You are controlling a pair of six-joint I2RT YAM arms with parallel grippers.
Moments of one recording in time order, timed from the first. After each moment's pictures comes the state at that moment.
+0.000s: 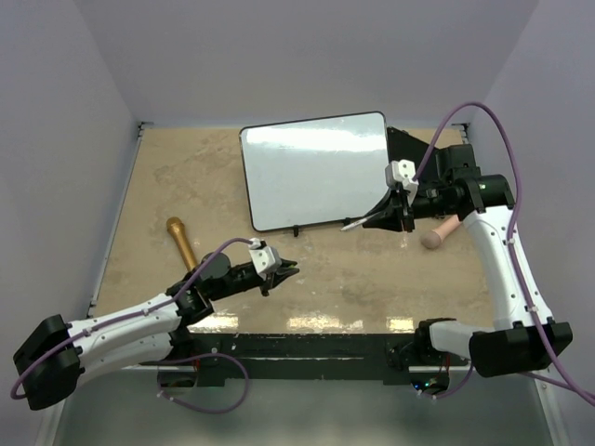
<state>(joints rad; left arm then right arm) -0.92 0.86 0.31 0.46 0.25 0.06 0.11 1.22 1.39 -1.26 -1.19 -1.10</state>
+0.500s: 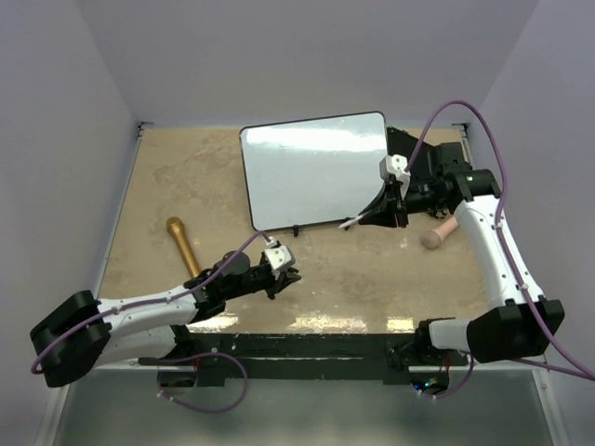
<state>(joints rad) -0.94 1.03 0.30 0.48 0.19 0.01 0.11 1.30 1.37 -1.19 -1.21 -1.07</state>
